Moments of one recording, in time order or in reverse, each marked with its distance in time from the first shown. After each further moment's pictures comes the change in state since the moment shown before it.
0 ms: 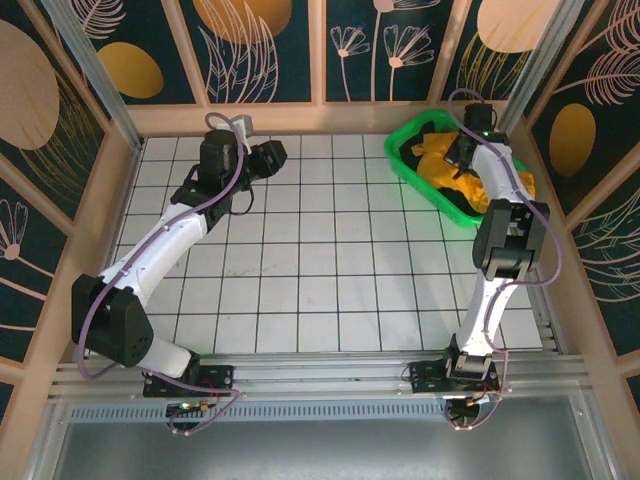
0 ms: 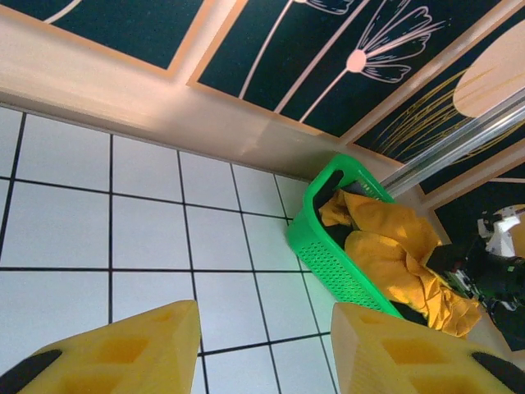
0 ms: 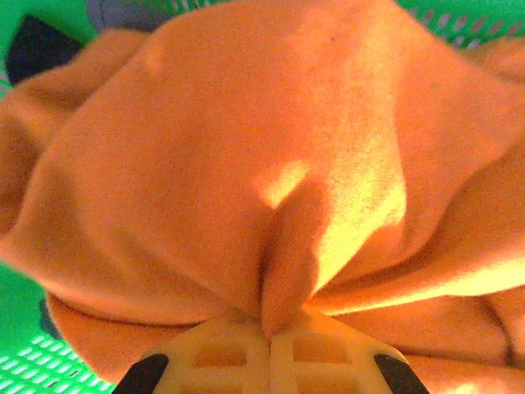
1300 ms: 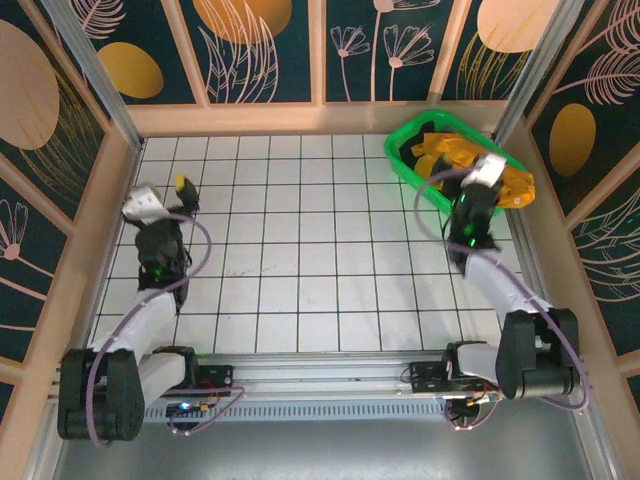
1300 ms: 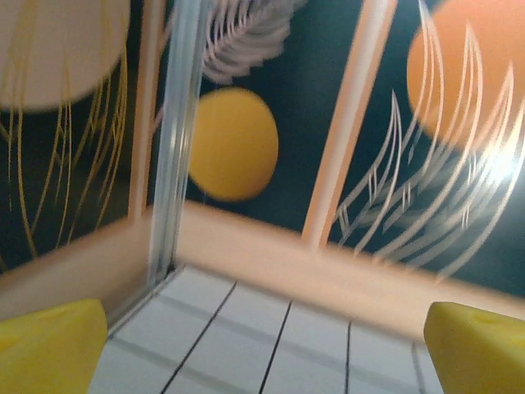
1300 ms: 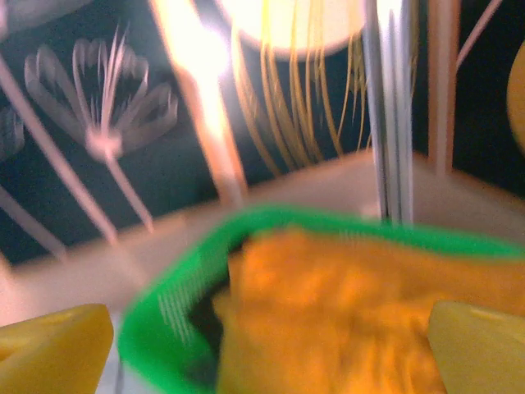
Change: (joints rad) left arm 0.357 -0.431 -0.772 0.827 -0.505 0.419; right arm 0.132 -0.780 -1.019 1.146 0.147 -0.191
